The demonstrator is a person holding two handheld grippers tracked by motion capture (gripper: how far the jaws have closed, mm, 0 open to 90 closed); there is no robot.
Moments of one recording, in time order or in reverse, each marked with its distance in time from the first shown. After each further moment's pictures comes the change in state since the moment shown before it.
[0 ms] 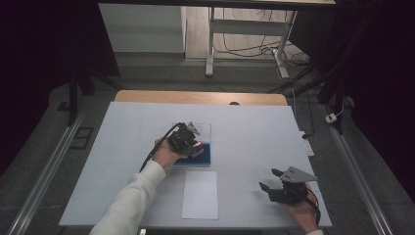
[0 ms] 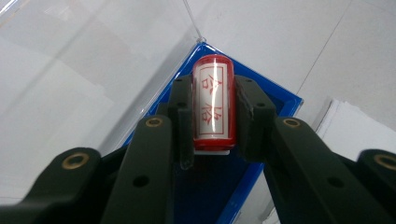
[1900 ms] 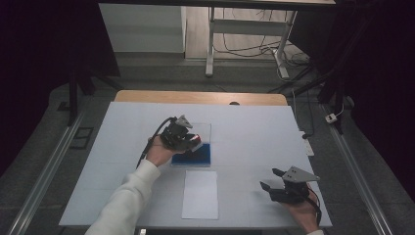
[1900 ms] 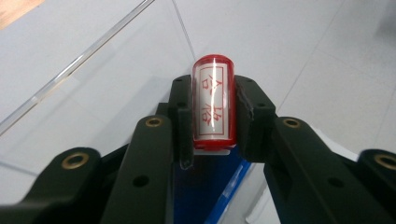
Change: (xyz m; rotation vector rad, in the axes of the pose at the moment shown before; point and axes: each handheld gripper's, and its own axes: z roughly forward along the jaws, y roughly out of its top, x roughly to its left) left arm 0.003 -0.005 -0.039 -0.147 -0.020 -0.040; right arm -0.003 -0.001 -0.002 -0.027 0.008 0.026
